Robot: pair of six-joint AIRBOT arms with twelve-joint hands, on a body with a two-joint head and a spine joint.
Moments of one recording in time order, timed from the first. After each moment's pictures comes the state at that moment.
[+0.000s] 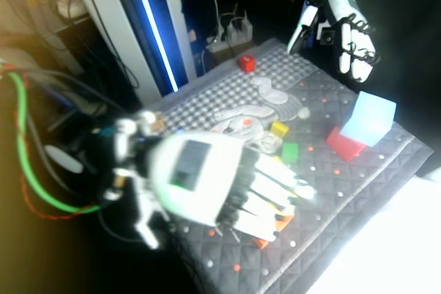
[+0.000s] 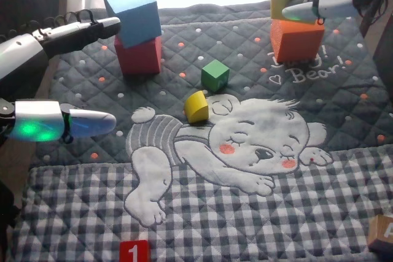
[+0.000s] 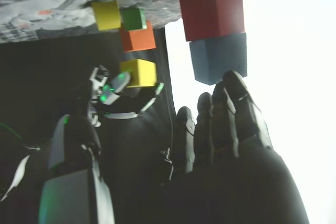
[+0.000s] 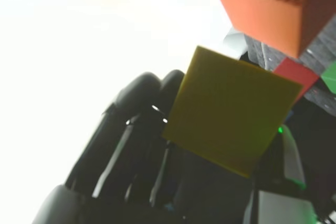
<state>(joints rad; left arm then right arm) 1.01 -0.85 1.05 -0.15 -0.99 0.72 -0.41 -1.23 1.55 -0.01 0.75 -0.74</state>
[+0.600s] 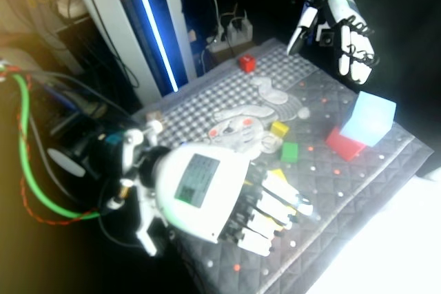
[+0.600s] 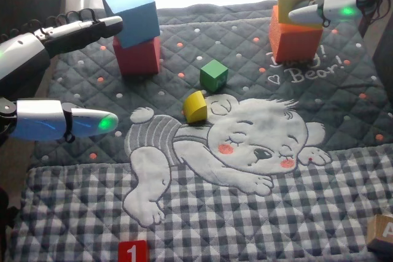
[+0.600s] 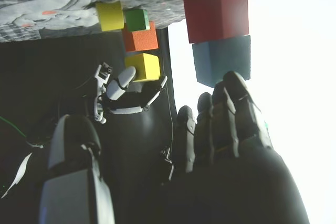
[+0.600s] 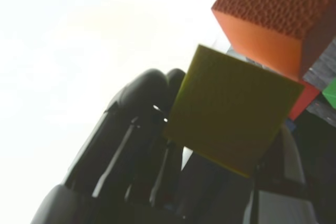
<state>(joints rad) 1.01 -0.86 1.05 -0.14 -0.99 0.71 -0.41 -1.23 1.57 0.00 0.71 -0.74</state>
